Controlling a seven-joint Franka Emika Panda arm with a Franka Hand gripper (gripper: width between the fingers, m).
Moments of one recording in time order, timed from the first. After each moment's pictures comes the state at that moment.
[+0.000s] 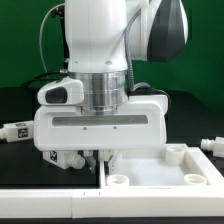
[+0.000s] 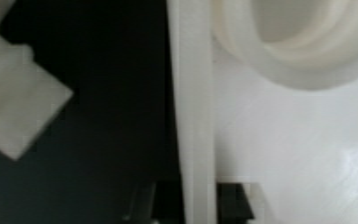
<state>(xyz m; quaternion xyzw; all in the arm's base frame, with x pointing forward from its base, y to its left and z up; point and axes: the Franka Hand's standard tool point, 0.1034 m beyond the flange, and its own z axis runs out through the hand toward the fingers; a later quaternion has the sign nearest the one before) 0.578 -0.020 0.009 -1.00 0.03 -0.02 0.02</state>
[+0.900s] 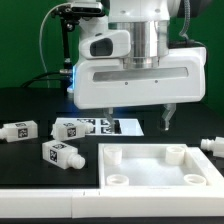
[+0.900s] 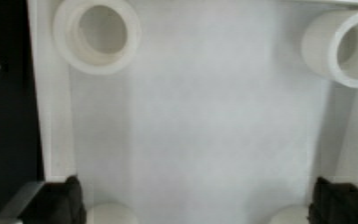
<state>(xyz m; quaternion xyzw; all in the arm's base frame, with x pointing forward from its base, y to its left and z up) 0.566 0.037 0.075 -1.00 -0.03 -0.01 0.03</state>
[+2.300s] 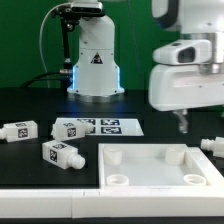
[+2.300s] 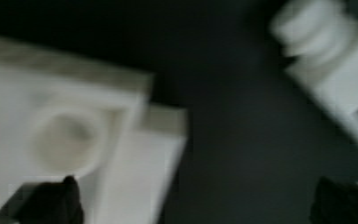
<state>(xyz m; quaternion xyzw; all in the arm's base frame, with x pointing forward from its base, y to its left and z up) 0.502 0.191 0.057 -0.99 -0.12 -0.04 0.02</state>
